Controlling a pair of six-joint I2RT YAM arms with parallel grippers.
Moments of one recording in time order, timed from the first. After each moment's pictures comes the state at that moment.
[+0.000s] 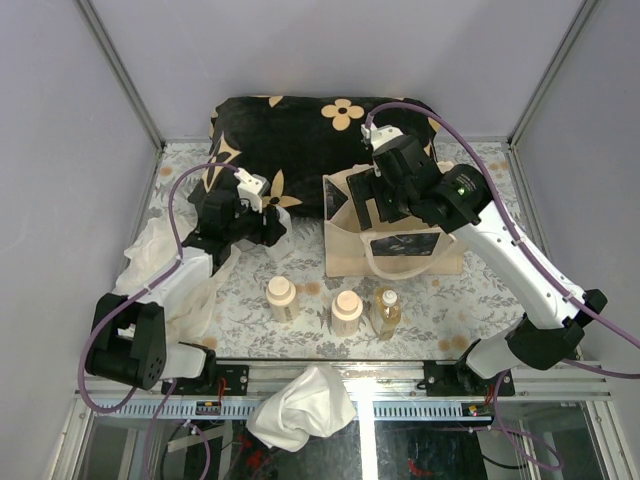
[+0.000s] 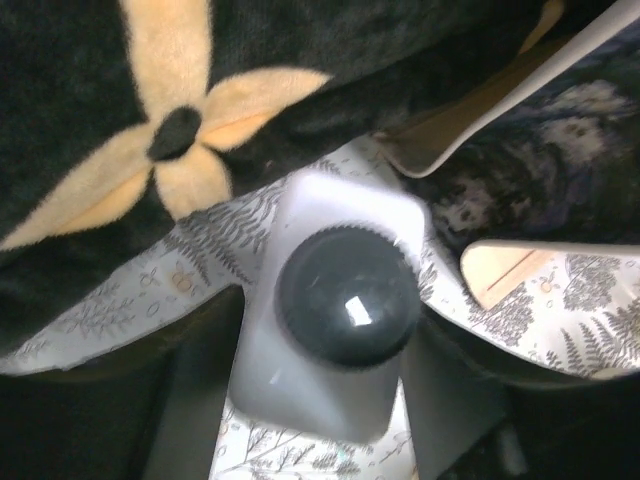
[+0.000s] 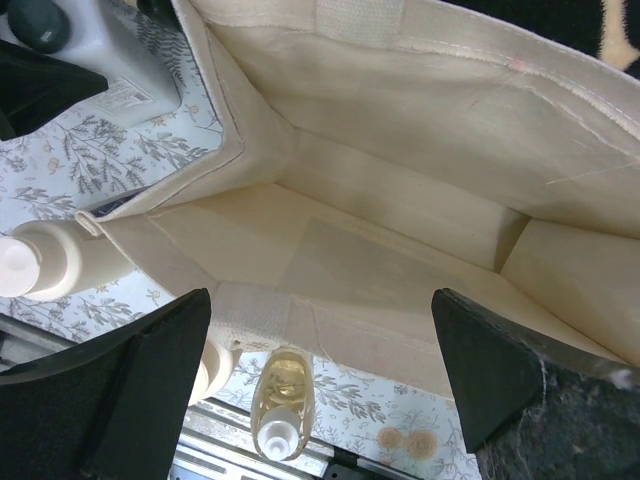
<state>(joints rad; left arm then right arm) -0.22 1.34 0.74 0.09 0.42 -0.02 0.79 1.49 1.86 -1.19 0.29 0.26</state>
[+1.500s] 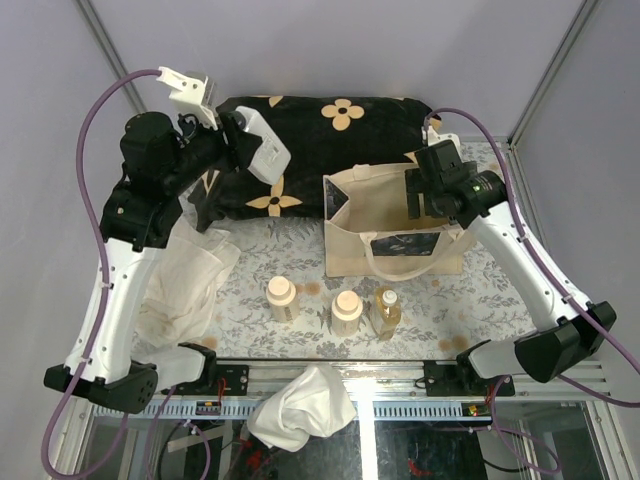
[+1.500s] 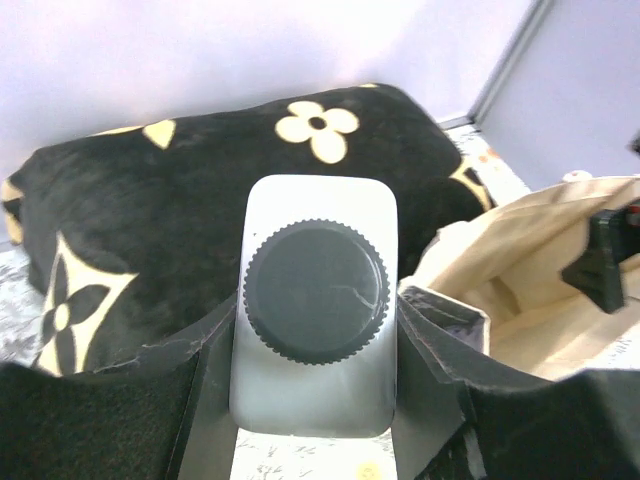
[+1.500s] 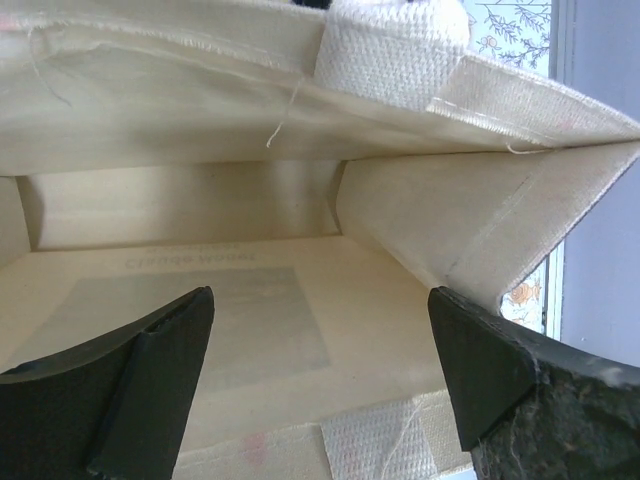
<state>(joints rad) -0.26 1.21 1.66 -0.56 0.23 -0.14 0.47 1.39 1.53 -1.06 0.48 0.24</state>
